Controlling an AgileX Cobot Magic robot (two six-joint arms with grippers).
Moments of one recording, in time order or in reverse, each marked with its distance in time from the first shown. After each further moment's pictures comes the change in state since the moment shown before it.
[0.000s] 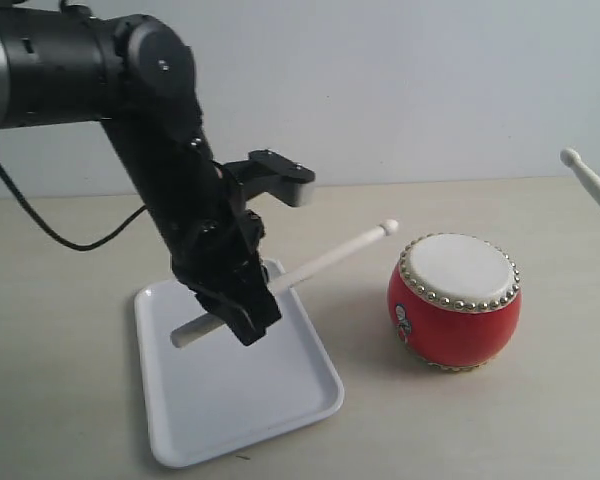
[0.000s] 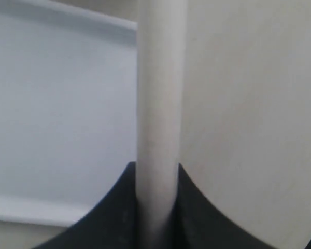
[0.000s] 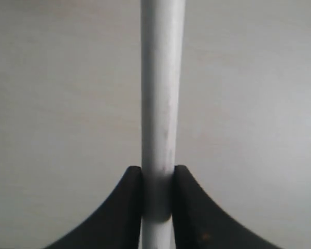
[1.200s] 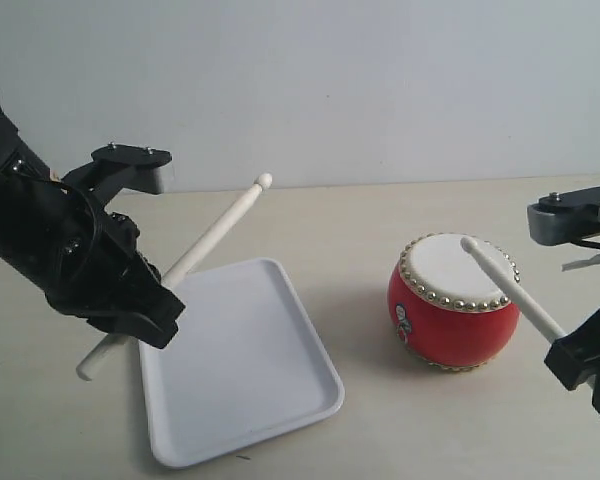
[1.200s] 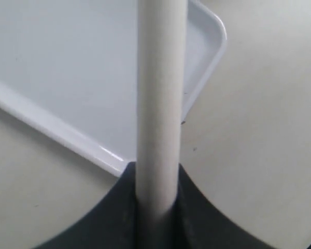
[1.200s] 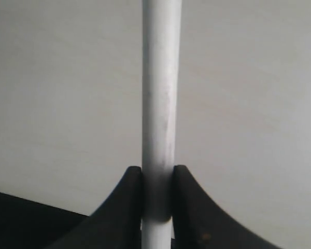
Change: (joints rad) left arm 0.176 -0.348 0.452 -0.110 -0.278 -0.113; right arm 0.166 0.076 0.059 0.190 0.003 0.034
